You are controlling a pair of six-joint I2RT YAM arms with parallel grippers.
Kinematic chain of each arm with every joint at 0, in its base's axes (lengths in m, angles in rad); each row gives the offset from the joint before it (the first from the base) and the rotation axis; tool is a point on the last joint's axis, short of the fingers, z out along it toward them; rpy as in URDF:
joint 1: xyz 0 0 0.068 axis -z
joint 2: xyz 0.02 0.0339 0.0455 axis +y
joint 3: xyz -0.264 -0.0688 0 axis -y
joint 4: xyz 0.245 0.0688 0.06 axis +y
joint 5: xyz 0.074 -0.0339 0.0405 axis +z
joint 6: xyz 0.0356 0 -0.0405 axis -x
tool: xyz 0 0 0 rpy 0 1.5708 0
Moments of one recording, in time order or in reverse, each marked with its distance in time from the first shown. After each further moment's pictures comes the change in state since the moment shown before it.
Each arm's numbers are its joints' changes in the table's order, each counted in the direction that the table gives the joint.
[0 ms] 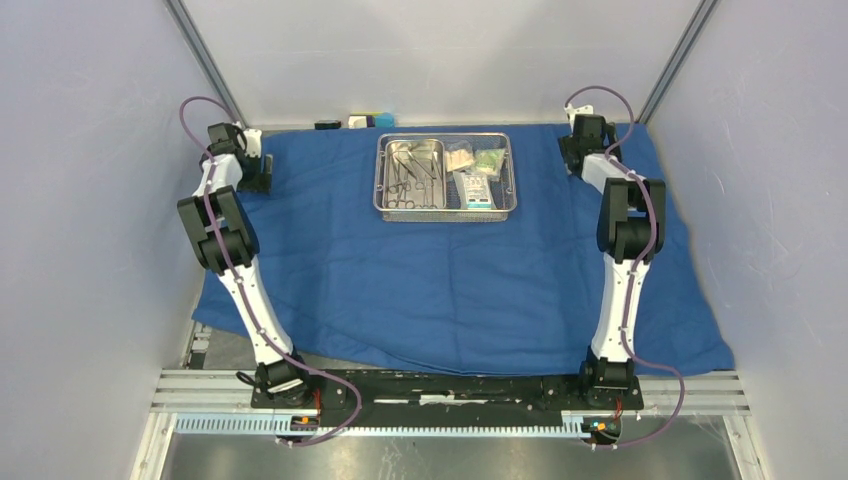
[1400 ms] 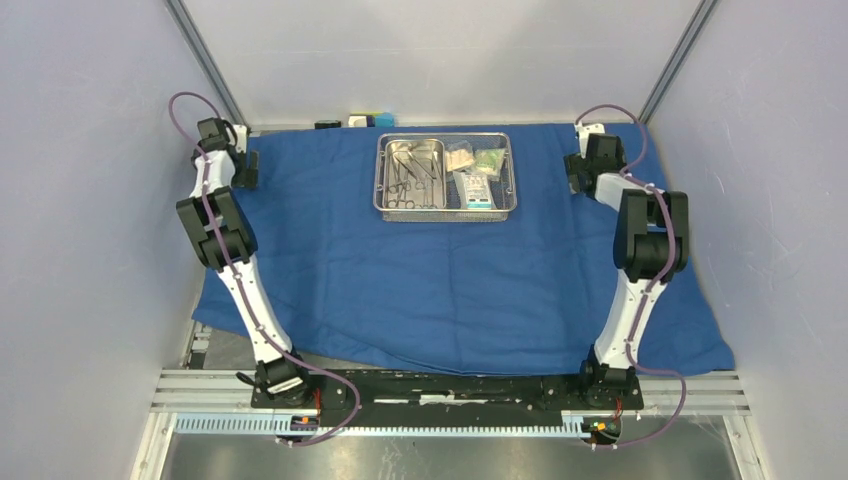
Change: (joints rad) left arm -0.028 0.101 0.188 0.046 0.154 0.009; right arm 0.034 -0.241 -0.370 -0.100 0.129 -0.042
